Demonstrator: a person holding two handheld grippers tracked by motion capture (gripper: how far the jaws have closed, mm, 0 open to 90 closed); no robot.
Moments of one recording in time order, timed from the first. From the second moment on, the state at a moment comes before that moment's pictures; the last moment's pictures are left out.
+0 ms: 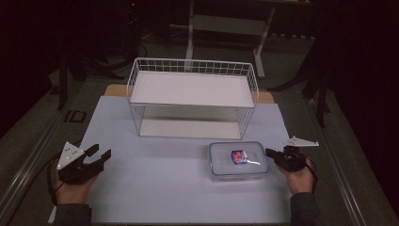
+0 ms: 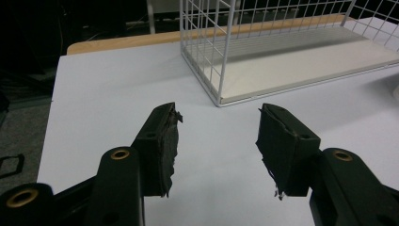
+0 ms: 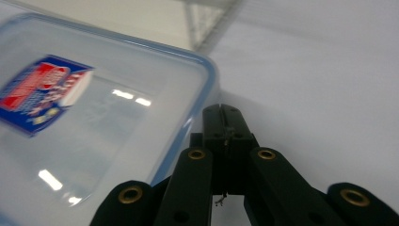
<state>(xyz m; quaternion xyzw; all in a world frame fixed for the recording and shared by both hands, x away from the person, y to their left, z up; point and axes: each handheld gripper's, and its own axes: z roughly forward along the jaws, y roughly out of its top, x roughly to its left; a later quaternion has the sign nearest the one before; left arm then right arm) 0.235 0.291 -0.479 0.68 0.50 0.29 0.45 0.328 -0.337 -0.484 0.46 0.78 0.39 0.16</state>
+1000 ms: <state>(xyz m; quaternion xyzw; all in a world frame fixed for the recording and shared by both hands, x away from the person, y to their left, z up) 0.240 0.275 -0.480 0.71 0.47 0.28 0.44 0.308 -0.248 -0.483 0.36 0.83 0.40 0.12</state>
